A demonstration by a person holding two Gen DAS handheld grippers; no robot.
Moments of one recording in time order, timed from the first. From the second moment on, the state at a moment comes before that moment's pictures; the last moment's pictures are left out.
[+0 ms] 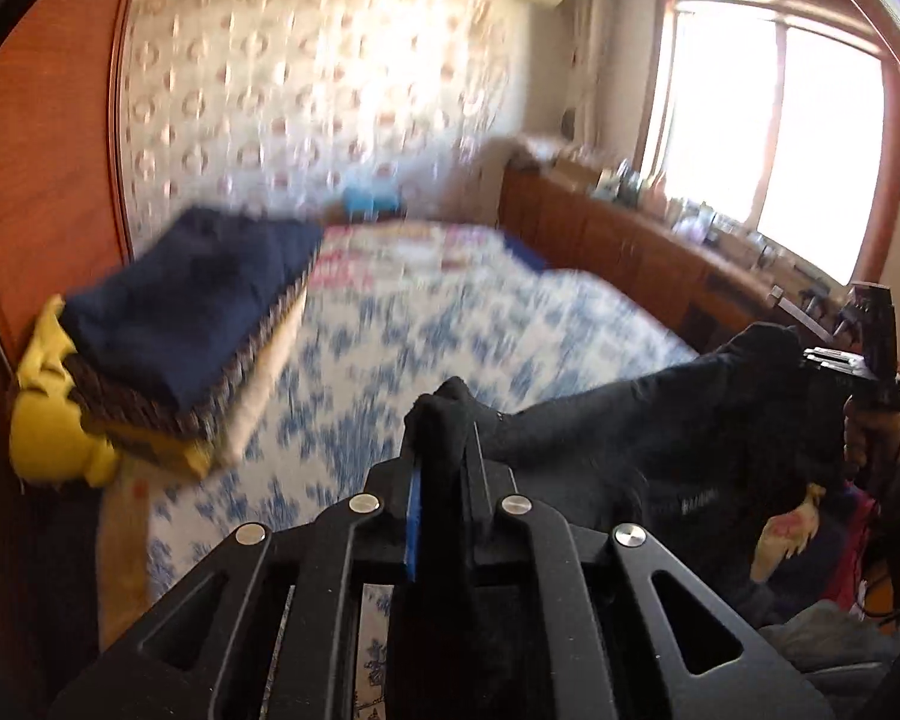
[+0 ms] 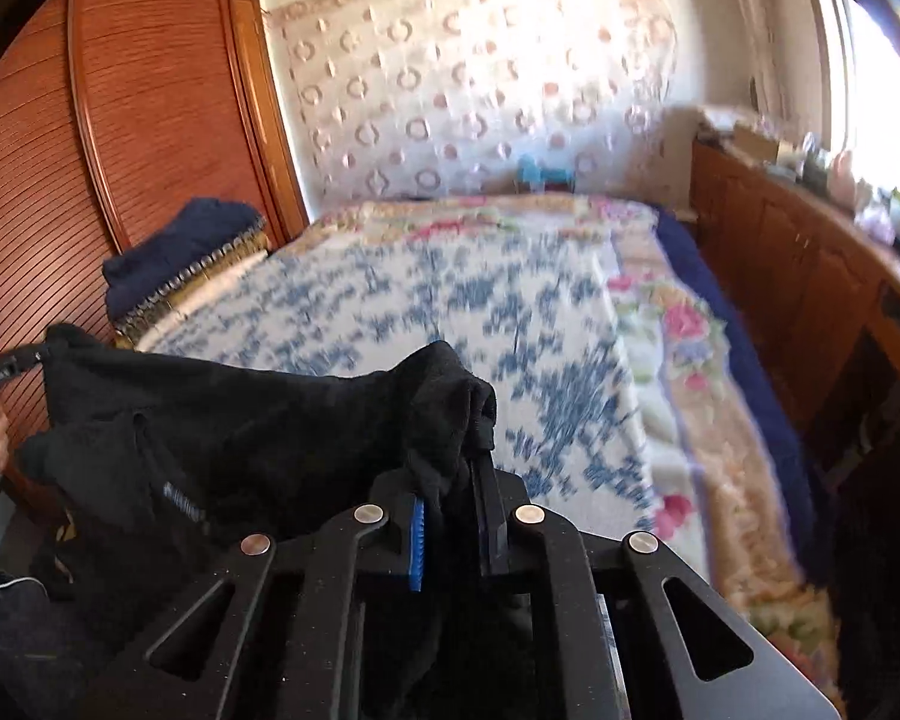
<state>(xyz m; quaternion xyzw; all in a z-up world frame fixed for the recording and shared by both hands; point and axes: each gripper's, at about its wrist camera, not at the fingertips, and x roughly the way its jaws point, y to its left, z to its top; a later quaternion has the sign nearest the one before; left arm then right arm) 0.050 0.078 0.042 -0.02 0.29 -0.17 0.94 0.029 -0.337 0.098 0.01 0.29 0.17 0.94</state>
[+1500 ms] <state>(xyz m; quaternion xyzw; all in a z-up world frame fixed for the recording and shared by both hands) 0.143 0.052 -0.050 0.01 0.39 -0.15 0.91 0.155 -0.380 0.041 0.00 0.39 0.12 0.91</state>
